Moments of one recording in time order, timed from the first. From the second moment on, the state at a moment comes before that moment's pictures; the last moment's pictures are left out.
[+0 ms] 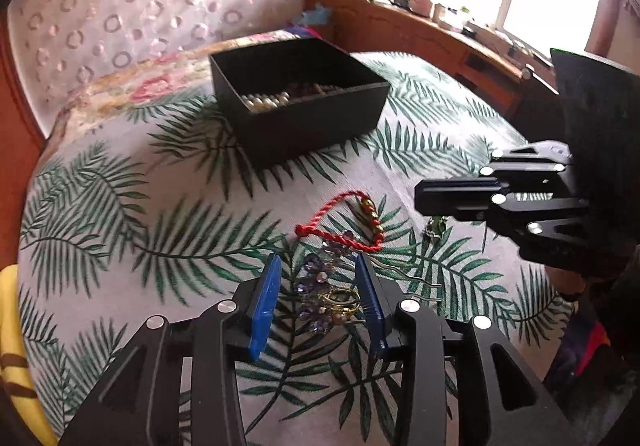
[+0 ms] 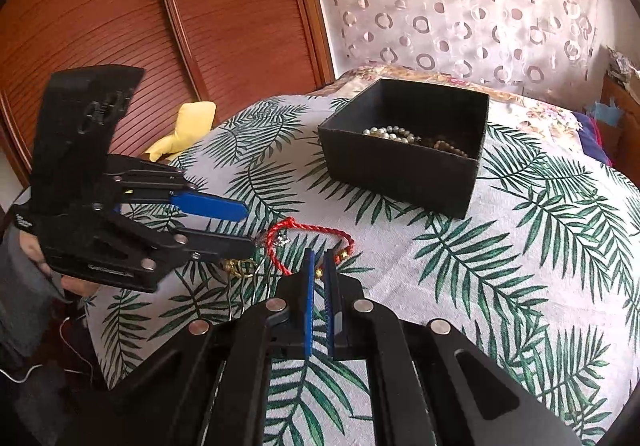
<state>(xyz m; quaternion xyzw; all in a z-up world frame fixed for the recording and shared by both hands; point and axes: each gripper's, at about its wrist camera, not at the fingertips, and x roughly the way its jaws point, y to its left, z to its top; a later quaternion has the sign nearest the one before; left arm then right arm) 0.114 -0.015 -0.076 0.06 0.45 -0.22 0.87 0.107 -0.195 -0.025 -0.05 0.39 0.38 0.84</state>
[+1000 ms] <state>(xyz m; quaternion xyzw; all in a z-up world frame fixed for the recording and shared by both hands) 0.086 -0.002 -0.053 0.06 0.41 -0.19 0.89 0.092 -0.189 -0.022 -0.05 0.38 0.40 0.83</state>
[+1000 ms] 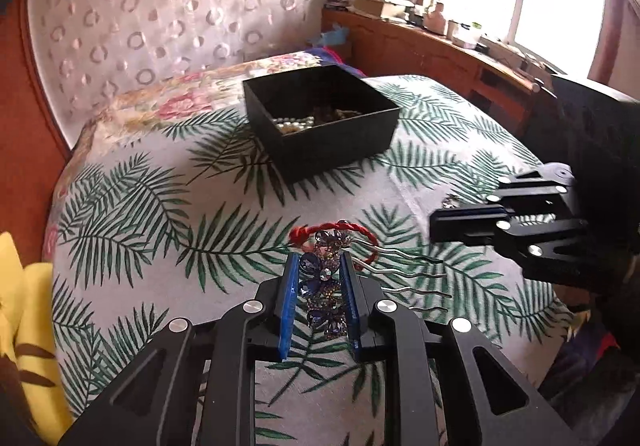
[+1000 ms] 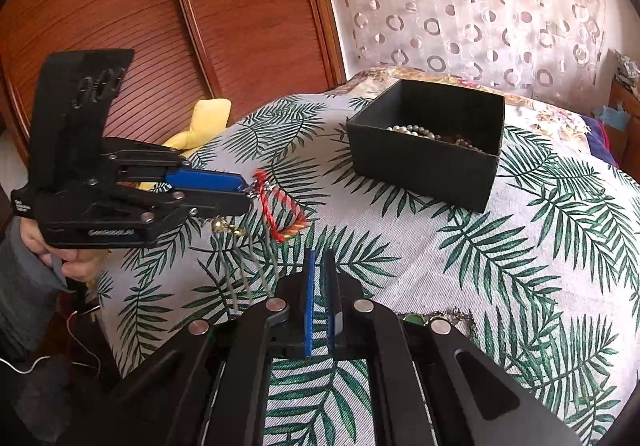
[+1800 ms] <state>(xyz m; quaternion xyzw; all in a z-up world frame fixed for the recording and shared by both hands) 0.087 -0.045 -0.054 0.16 0.43 -0.21 0.86 0.101 -0.180 -0.017 -0.02 0.40 0.44 0.81</state>
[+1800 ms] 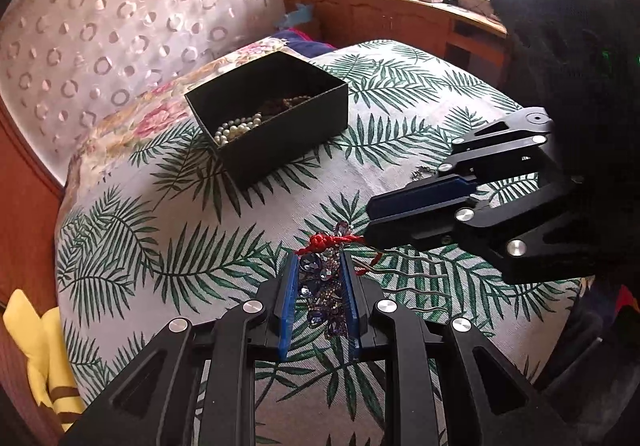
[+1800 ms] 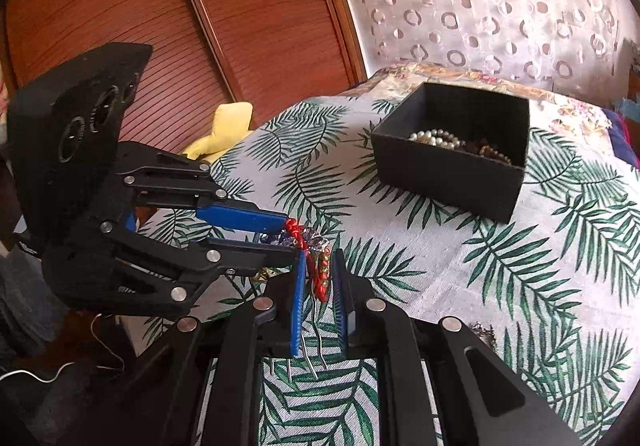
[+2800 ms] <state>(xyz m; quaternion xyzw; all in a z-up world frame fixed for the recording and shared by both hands) 0.078 -0.032 -0.028 0.17 0.35 -0.16 0.91 0.121 -0.215 -0.009 -0.05 0.37 0.35 0.86</state>
